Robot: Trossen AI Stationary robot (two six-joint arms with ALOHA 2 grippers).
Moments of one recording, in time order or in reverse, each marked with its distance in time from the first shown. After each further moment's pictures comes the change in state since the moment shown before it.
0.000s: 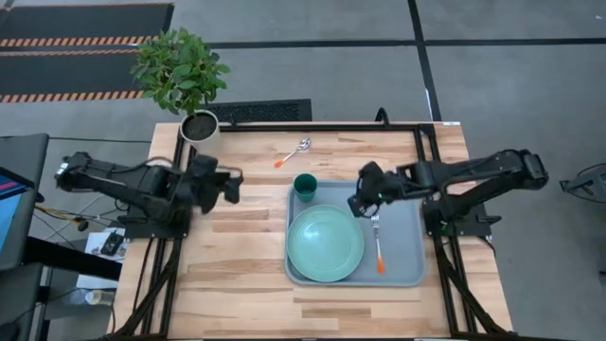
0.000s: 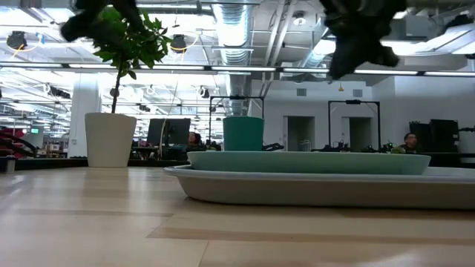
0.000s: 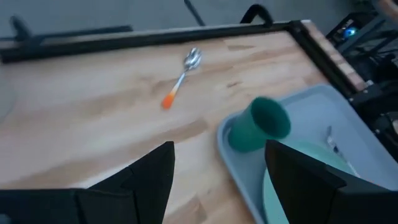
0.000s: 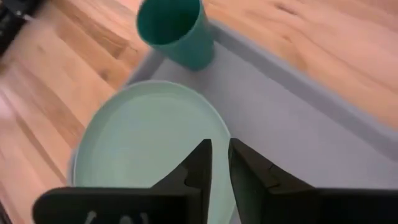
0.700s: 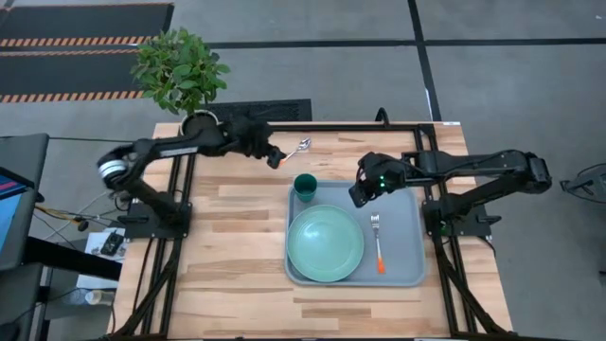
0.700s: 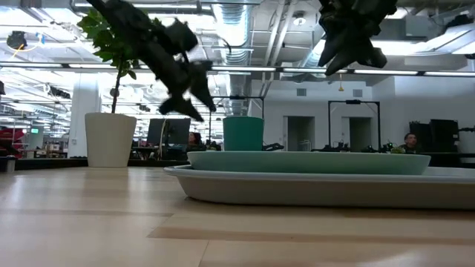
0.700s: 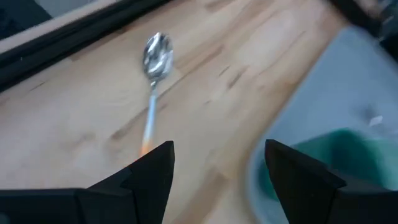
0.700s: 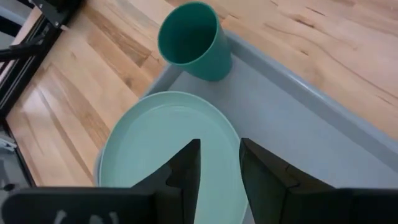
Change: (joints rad) left arm 0.772 0.577 0.001 0.688 0.906 0.826; right arm -0.110 -0.035 0.004 0.055 -0.138 -0.102
